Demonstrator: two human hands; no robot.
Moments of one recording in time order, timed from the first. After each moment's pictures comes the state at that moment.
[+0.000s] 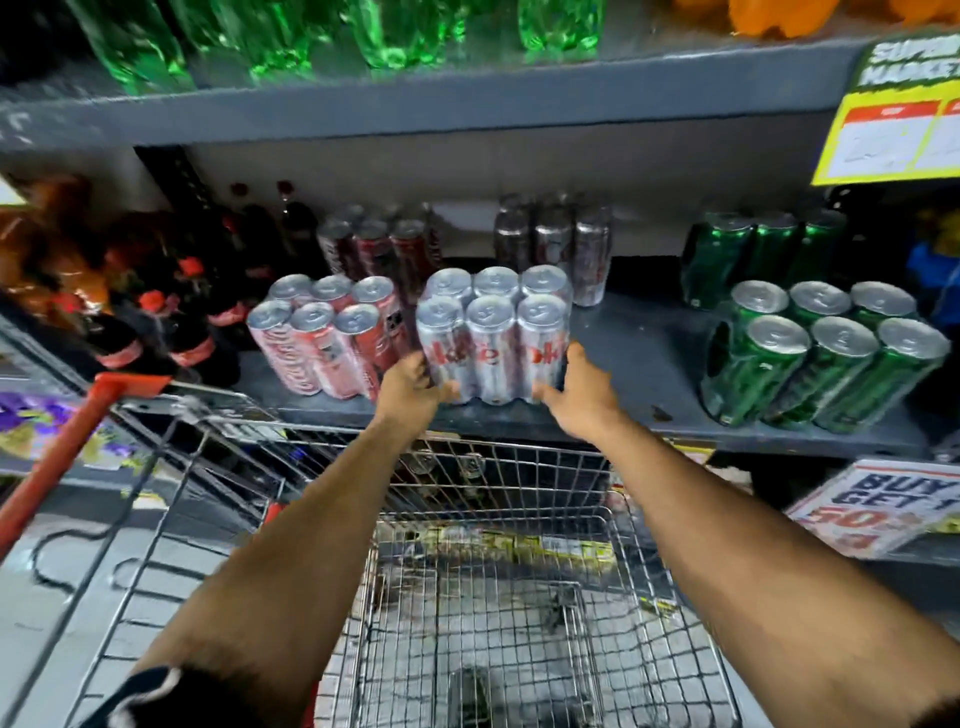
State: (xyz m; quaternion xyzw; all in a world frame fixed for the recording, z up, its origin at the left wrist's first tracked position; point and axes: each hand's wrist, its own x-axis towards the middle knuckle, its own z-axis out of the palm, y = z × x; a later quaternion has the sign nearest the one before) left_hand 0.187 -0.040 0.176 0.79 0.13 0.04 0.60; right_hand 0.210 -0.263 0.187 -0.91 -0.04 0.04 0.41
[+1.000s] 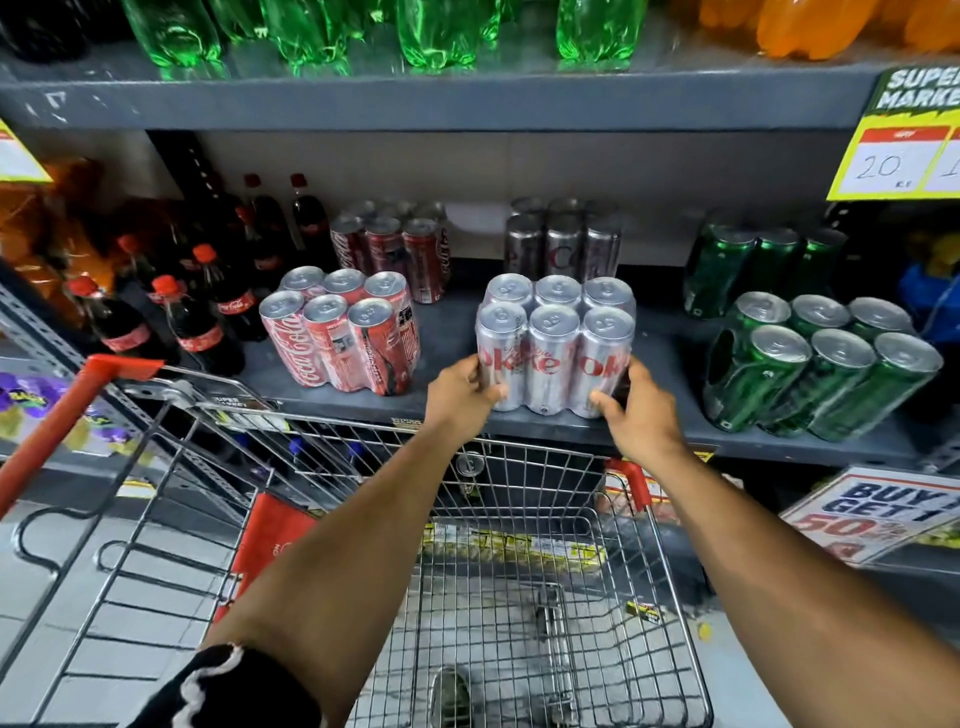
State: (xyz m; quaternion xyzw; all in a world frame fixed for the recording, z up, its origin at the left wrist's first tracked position) left_hand 0.182 -0.085 0.176 0.85 0.10 0.02 0.52; right_hand 0.188 -0.315 0.176 -0.92 0.00 -0.06 0.38
